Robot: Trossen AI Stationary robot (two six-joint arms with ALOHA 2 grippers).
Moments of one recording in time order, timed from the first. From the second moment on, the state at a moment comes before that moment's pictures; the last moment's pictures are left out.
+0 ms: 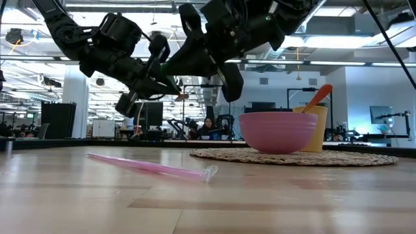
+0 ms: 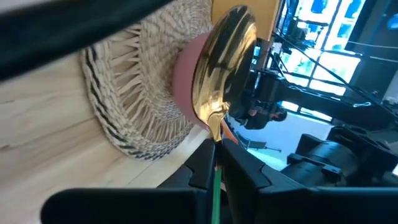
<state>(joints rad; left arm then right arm) 0.33 1.22 0.46 0.53 0.40 -1.53 0.04 1.87 1.17 0.25 -0.11 -1.32</state>
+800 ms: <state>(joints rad) 0.33 1.22 0.46 0.57 0.41 -1.41 0.03 1.87 1.17 0.27 0.12 -1.20</state>
